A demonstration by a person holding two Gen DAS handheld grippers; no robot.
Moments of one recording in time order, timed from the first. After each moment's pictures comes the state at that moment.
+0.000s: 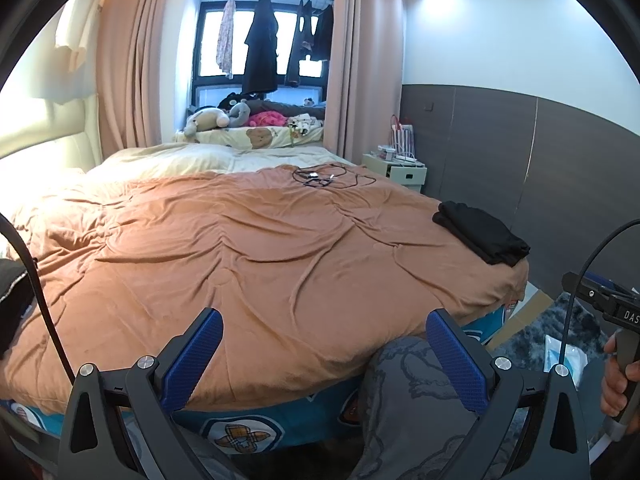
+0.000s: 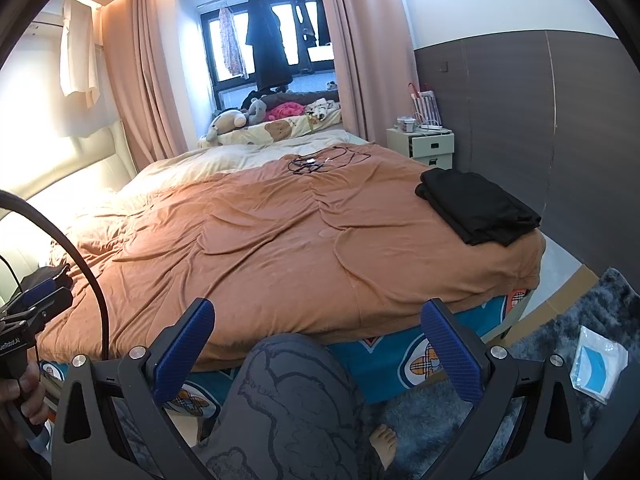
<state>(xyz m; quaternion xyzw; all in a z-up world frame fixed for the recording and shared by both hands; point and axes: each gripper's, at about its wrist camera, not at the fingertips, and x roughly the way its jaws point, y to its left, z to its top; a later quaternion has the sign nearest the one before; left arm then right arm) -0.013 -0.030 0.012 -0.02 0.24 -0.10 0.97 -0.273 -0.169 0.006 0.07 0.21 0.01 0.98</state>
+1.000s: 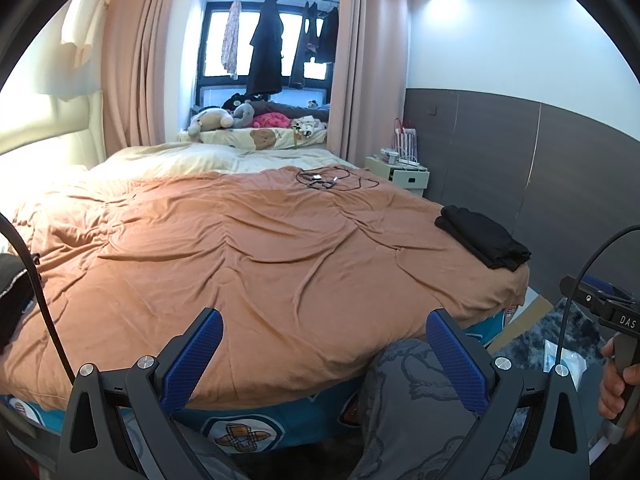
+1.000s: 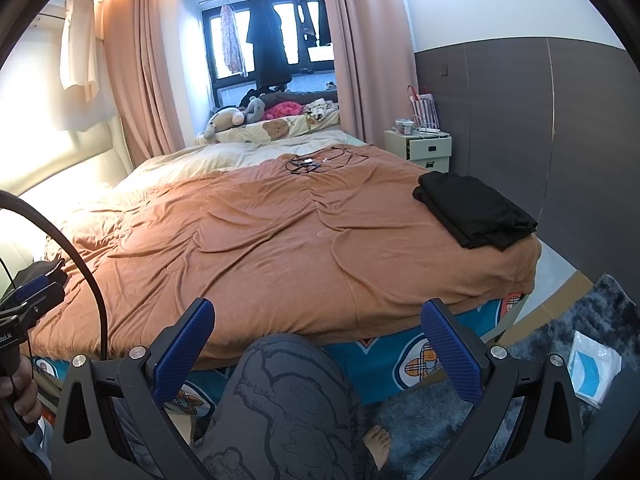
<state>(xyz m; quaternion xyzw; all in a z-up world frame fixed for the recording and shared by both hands) -0.015 -0.030 0.011 -0.02 0.24 -0.10 0.97 -0.269 -0.177 0.010 0.05 0.21 0.01 0.98</state>
